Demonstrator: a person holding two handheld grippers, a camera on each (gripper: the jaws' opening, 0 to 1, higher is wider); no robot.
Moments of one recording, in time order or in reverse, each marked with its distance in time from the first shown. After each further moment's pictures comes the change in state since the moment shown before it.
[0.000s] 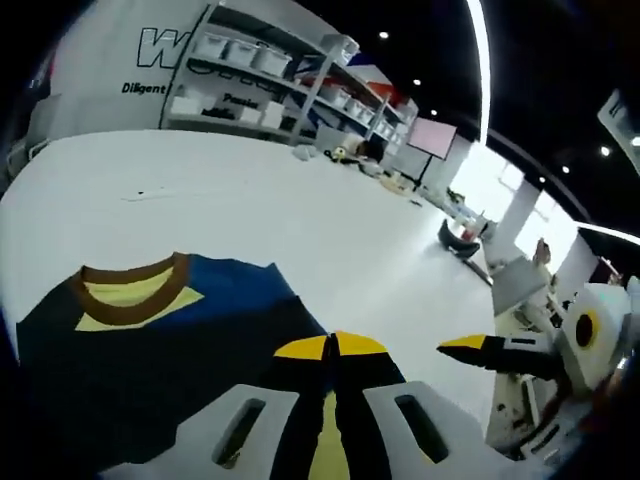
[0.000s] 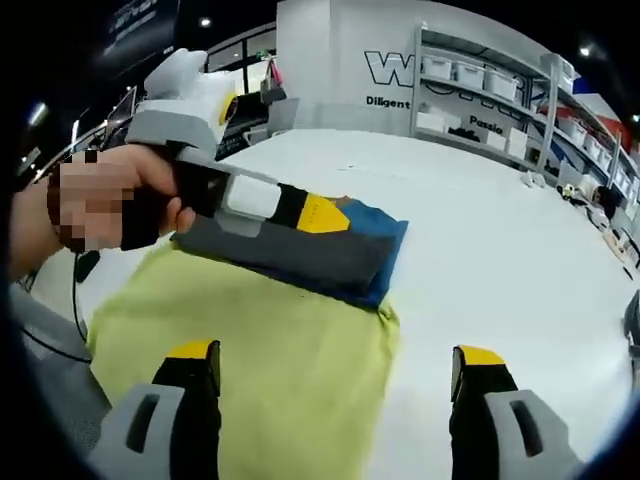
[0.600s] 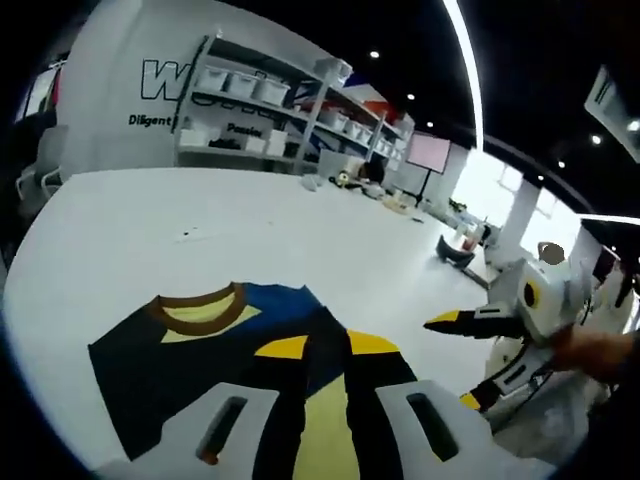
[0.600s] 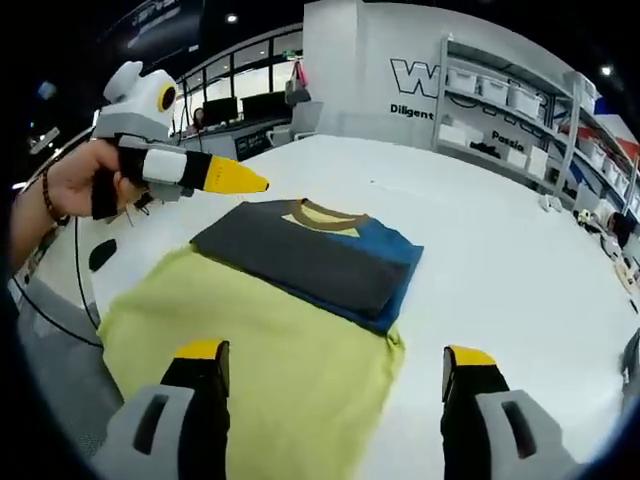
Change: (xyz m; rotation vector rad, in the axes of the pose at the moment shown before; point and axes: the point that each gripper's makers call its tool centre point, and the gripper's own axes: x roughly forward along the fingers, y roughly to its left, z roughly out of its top) left arm -0.096 0.014 0.022 0.065 -0.077 0.032; right arm -0.008 0.015 0.024 -0.108 -0.006 0.088
